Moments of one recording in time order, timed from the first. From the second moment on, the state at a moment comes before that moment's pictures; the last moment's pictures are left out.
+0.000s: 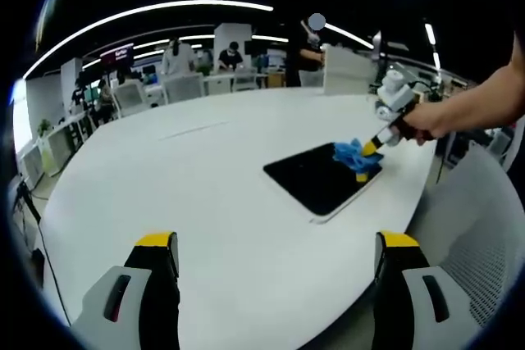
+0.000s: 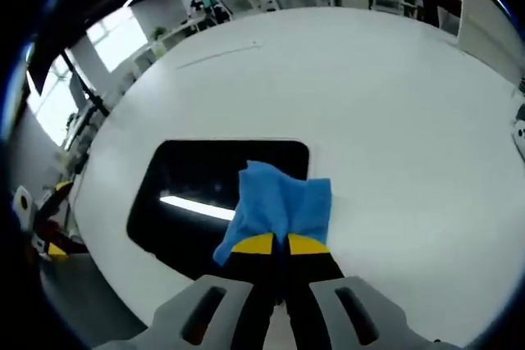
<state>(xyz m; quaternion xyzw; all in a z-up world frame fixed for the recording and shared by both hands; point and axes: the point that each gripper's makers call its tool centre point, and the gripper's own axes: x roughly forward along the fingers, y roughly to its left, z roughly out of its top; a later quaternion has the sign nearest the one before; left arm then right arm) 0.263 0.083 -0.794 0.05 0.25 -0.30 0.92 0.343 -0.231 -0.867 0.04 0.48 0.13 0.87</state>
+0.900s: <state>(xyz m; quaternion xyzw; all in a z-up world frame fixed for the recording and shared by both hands) 0.262 0.081 -0.795 0.06 0.25 -0.31 0.92 0.313 -0.228 -0.867 0.07 0.47 0.12 0.87</state>
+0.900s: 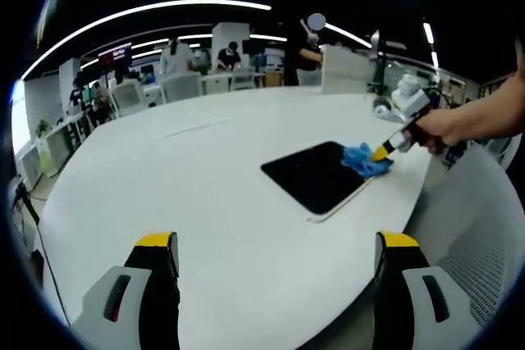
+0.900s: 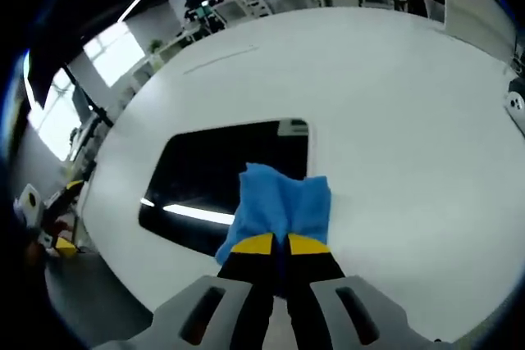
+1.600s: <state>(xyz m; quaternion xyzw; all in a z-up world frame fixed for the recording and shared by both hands) 0.262 0.081 -0.795 0.06 0.25 -0.31 0.92 0.313 -0.224 -0.867 0.10 0.48 0.11 0.87</state>
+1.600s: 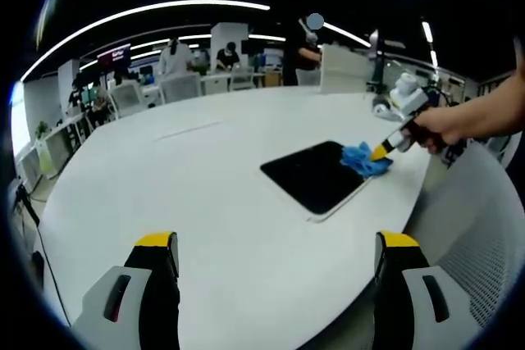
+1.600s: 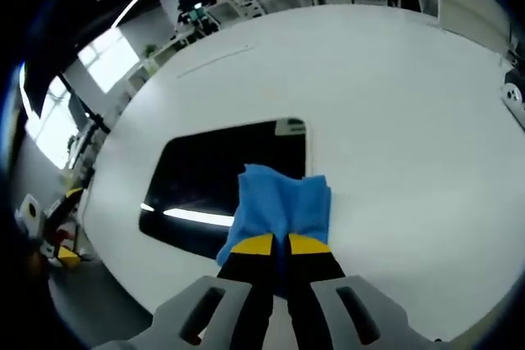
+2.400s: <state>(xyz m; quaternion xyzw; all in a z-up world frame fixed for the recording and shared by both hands) 0.263 0.082 -0.793 0.06 0.24 -0.30 0.92 0.313 -0.173 -0.867 0.07 0.49 0.14 0.86</state>
